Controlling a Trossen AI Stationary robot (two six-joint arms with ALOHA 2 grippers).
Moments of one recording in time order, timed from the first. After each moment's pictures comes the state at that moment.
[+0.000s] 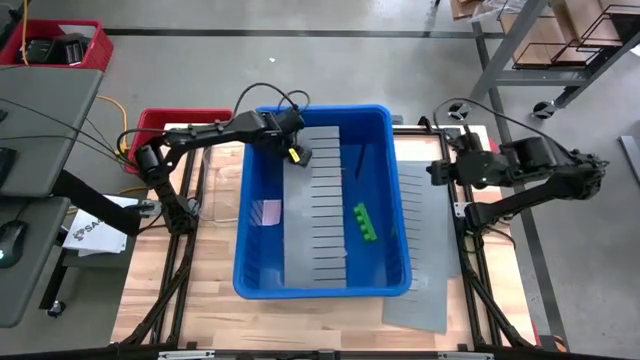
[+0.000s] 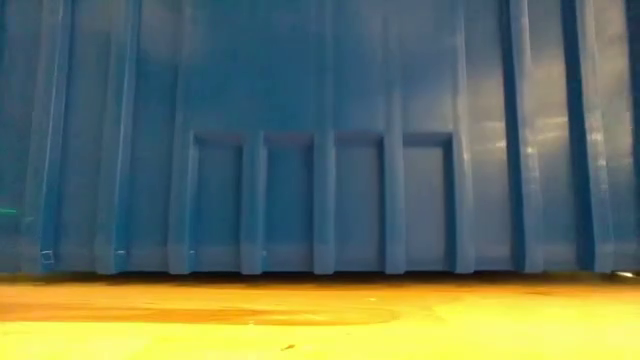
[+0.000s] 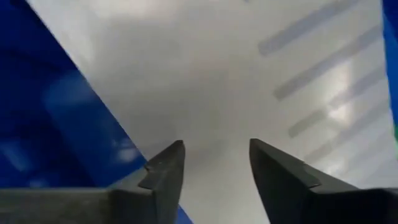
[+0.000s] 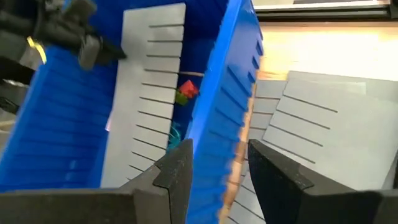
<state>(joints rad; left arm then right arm) 0.52 1.74 1.39 -0.83 -0.03 -0.58 0.13 0.95 1.38 -1.41 0.51 1.32</state>
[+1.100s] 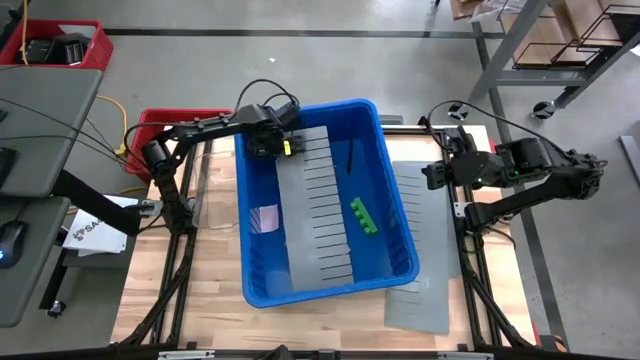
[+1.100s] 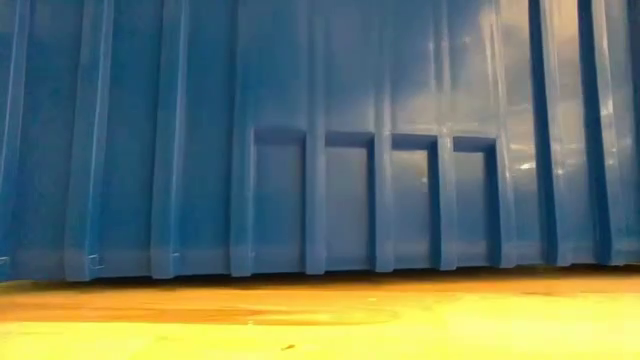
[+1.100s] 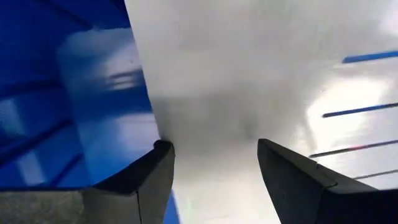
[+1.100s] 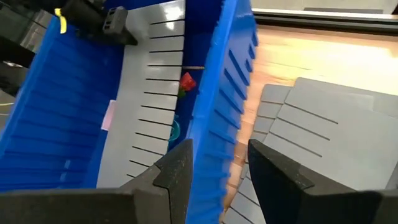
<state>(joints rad) 0.59 1.81 1.41 -0.95 -0.01 -1.02 0.13 0.97 1.38 -1.37 0.50 1.23</state>
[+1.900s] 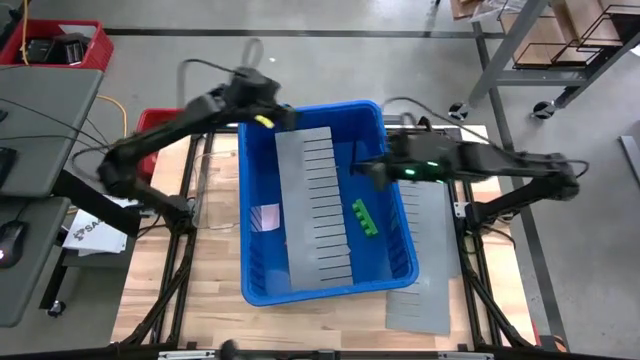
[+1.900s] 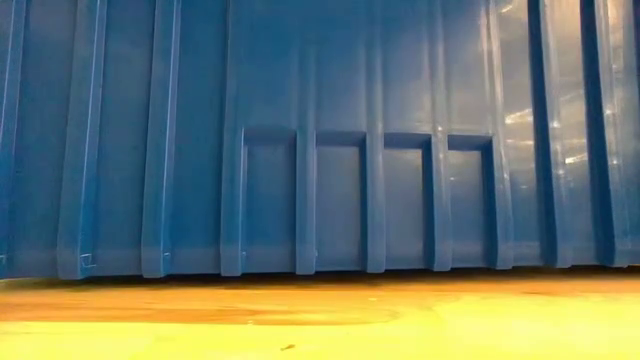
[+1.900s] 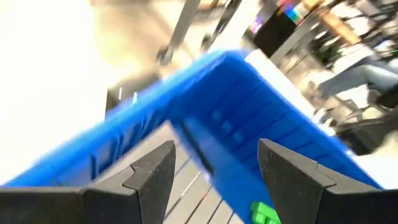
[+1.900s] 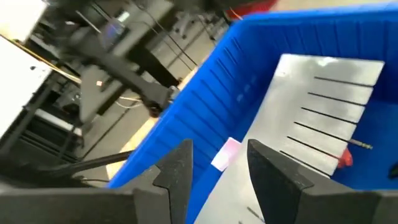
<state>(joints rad) 0.62 1.43 1.41 -0.53 0.08 -0.44 0.00 1.25 1.38 -0.56 0.28 0.79</state>
